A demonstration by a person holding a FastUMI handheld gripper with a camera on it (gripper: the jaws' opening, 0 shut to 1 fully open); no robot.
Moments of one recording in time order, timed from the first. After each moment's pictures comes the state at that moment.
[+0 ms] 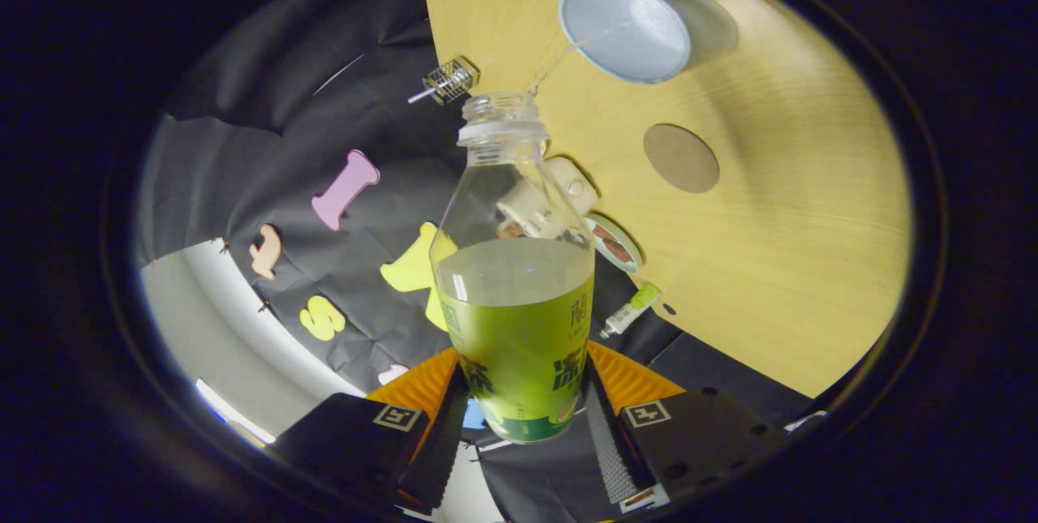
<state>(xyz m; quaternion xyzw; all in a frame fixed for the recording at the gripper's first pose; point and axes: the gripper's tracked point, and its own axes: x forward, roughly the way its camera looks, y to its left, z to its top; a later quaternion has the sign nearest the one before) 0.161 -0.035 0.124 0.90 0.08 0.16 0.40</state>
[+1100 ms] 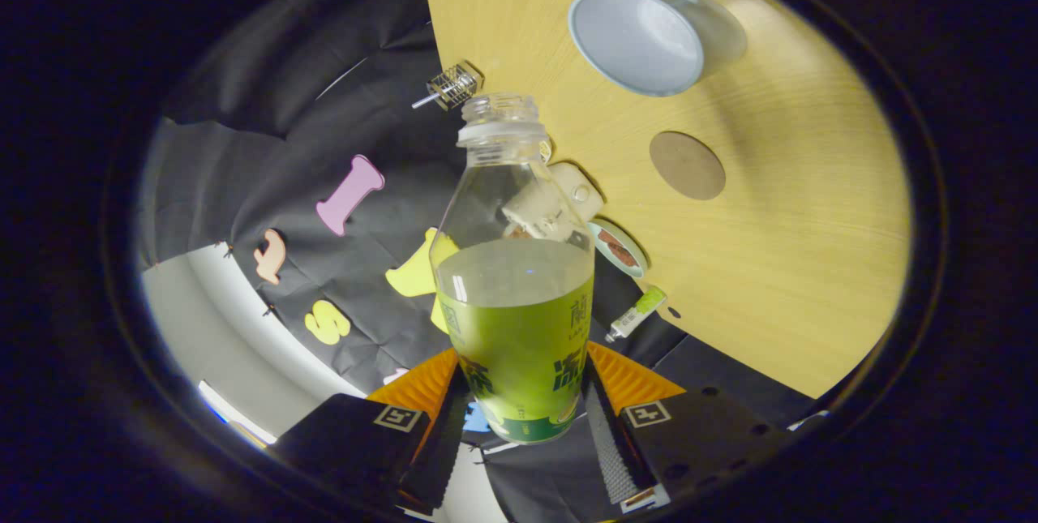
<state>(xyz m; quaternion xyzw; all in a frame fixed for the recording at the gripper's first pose) 0.163 -0.031 0.125 0.89 0.07 0.16 0.42</state>
